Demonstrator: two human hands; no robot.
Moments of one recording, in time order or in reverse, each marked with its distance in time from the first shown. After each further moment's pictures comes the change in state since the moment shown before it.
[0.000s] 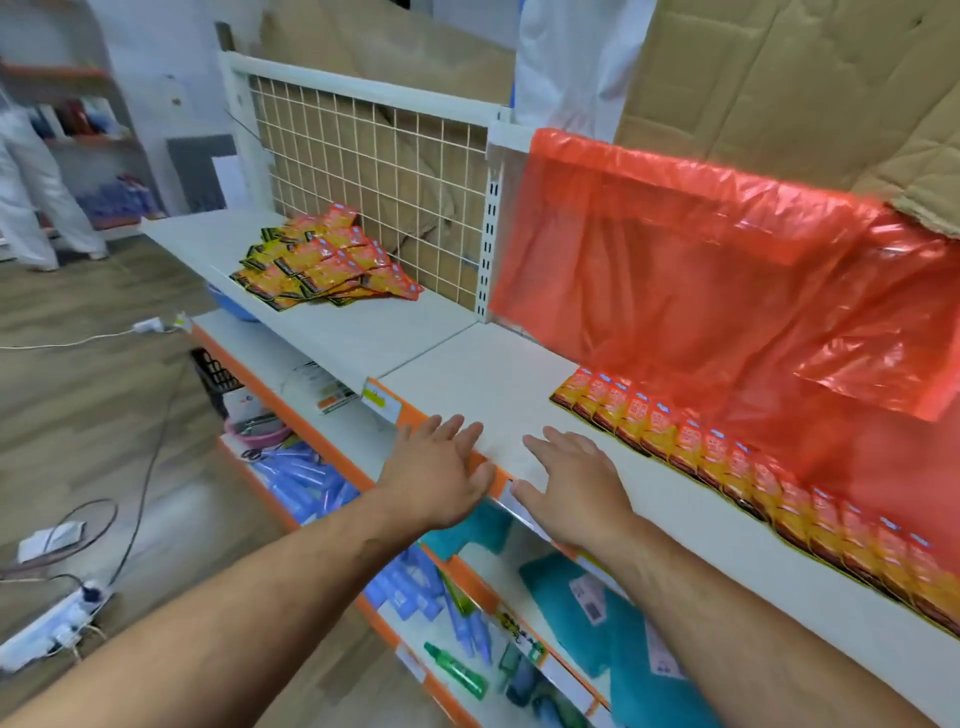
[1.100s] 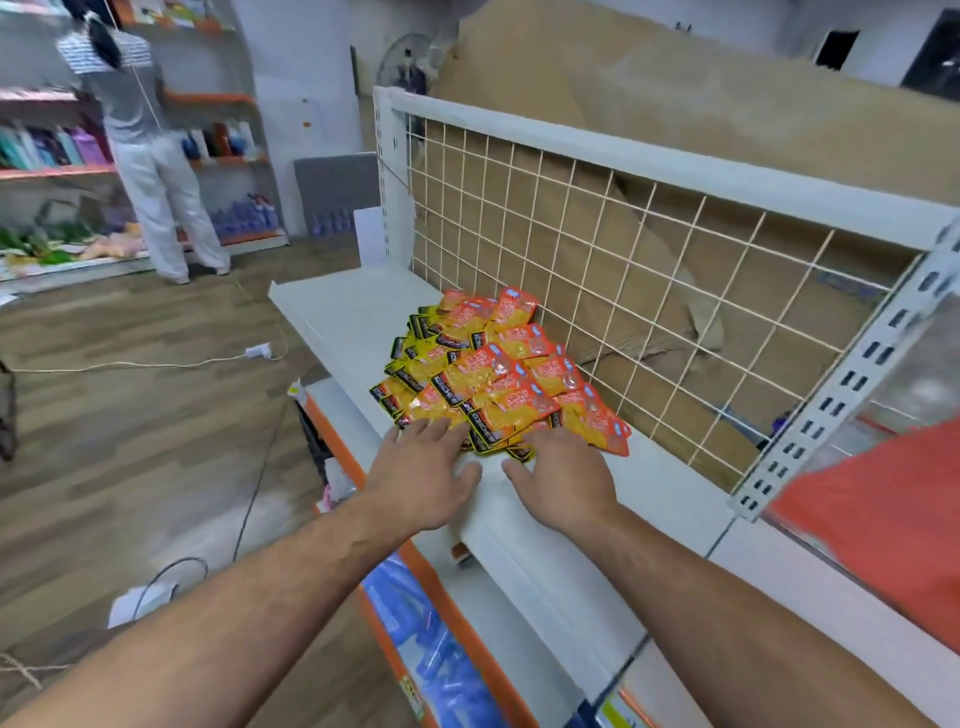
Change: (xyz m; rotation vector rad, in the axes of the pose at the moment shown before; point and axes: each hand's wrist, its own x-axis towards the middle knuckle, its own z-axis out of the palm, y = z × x) left_hand 0.241 -0.401 -0.072 0.047 0.086 -0.226; right_hand 0.422 -0.288 0.044 0.032 0.079 -0.189
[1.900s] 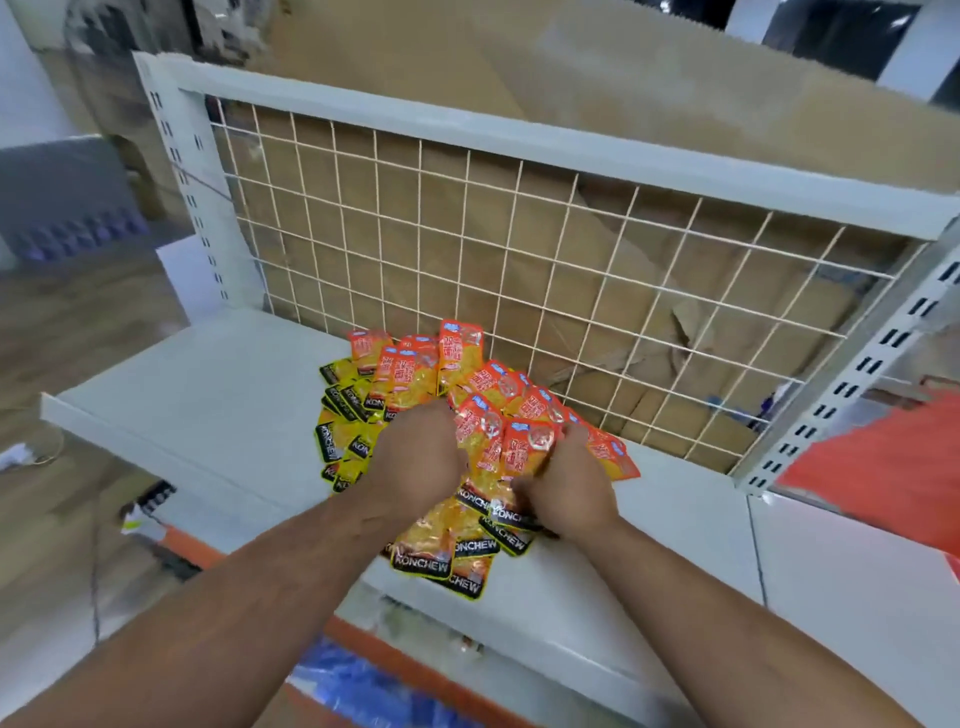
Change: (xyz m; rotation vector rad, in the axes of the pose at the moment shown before) left_hand 0.197 -0.061 -0.010 -0.244 0.013 0.322; right_hand 0.114 -0.039 0.026 0.391 0.215 0.739
